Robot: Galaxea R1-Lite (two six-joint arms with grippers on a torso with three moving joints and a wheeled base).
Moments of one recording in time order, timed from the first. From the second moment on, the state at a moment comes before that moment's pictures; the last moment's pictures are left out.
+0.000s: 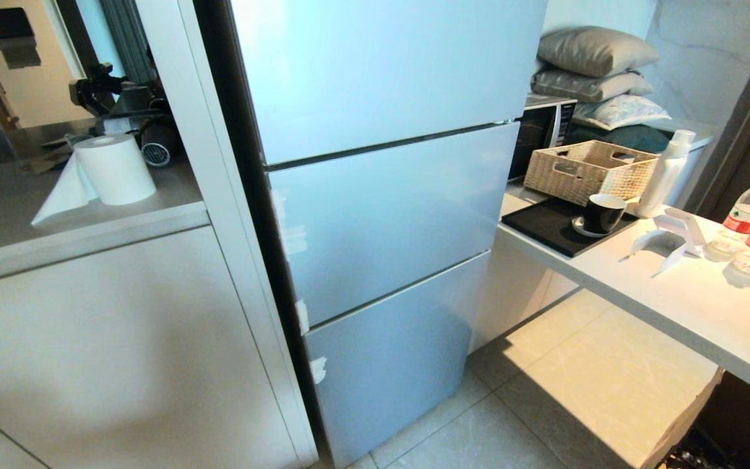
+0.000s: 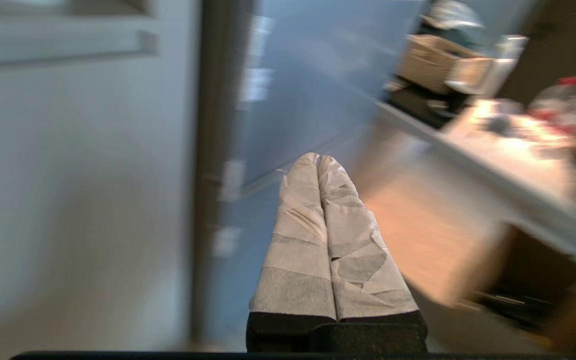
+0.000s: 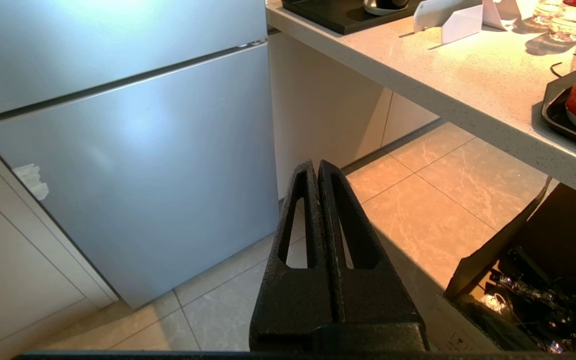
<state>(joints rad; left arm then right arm) -0.02 0.53 -0.47 -0.12 -0.22 -0.24 0.00 0.00 0.00 0.00 -0.03 0.05</state>
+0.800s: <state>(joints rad) -0.20 1.69 -0.85 -0.92 -0.05 -0.40 0.00 0.00 0.00 0.00 -0.03 0.05</state>
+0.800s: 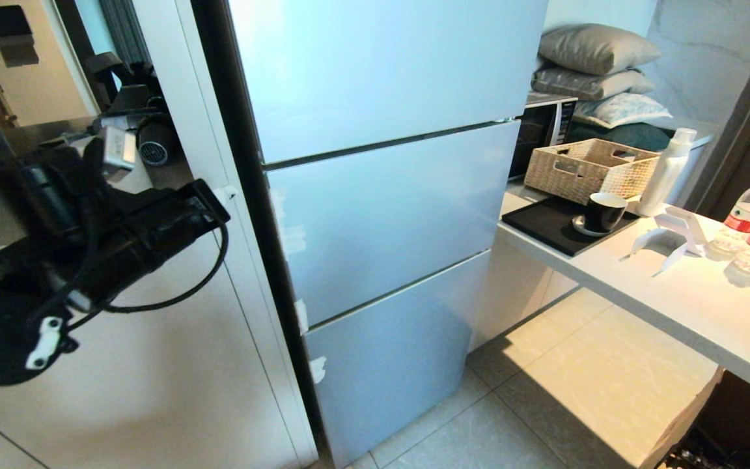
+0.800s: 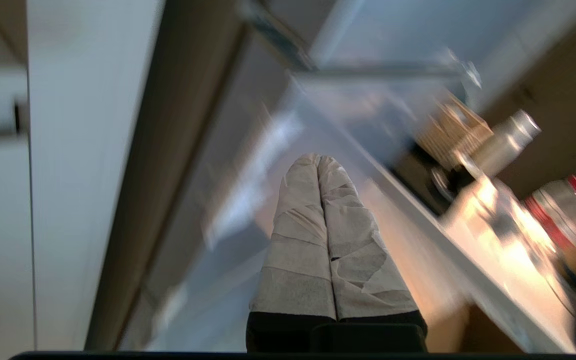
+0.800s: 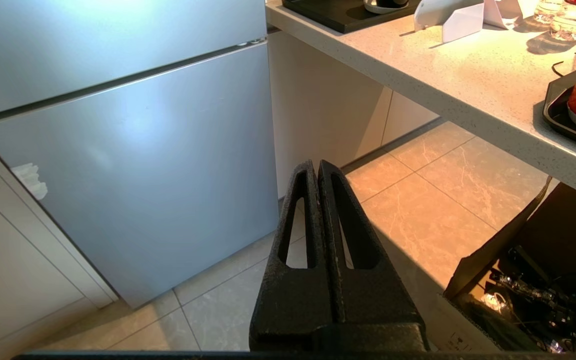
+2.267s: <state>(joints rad) -0.23 2.04 -1.16 -0.95 0.00 -0.42 0.00 0.00 0.00 0.00 -0.03 0.05</state>
